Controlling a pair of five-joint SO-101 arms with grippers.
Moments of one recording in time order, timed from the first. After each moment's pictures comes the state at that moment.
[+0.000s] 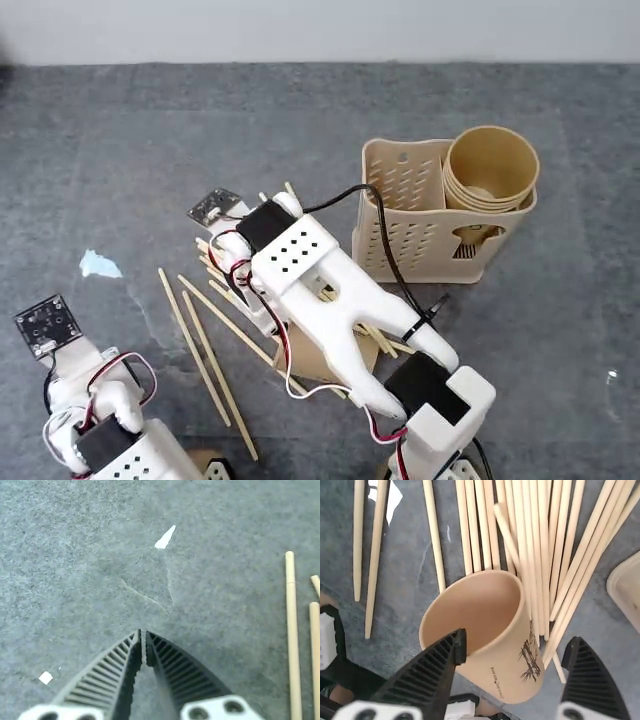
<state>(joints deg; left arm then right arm) -43.5 -103.2 95.5 71.5 3.0 -47.0 10.7 -8.3 99.8 0.3</state>
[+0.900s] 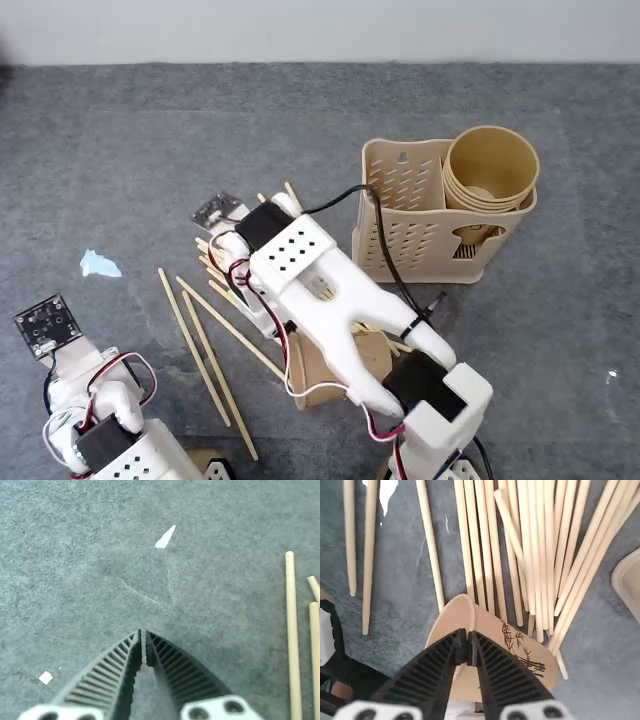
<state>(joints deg) -43.5 -103.2 95.5 71.5 3.0 -47.0 11.0 -8.4 100.3 0.3</state>
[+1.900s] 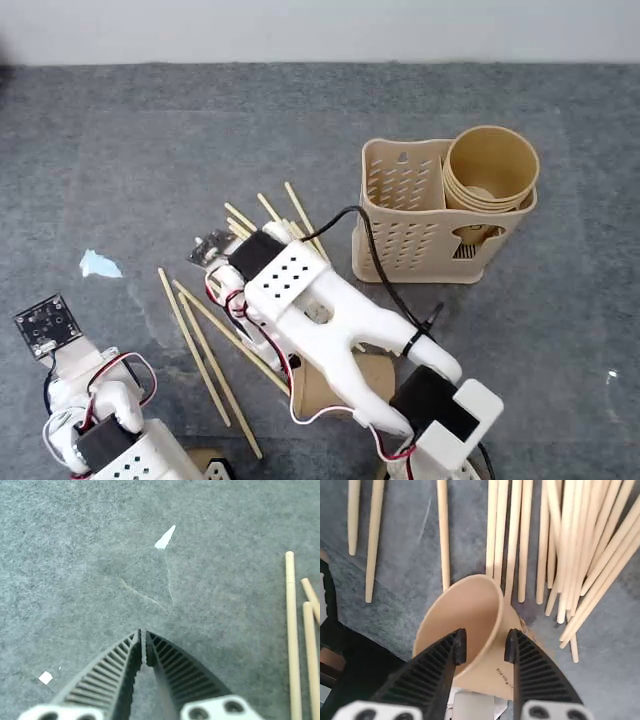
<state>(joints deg) -43.5 -103.2 95.5 71.5 3.0 -51.0 7.2 2.9 100.5 1.3</state>
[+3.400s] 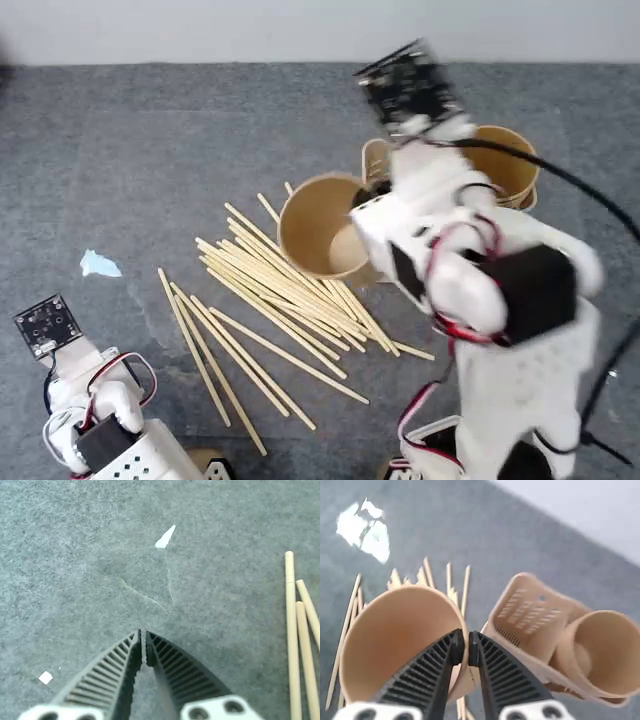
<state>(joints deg) -43.5 -103.2 95.5 71.5 3.0 -22.3 -24.9 -28.2 100.4 9.4</state>
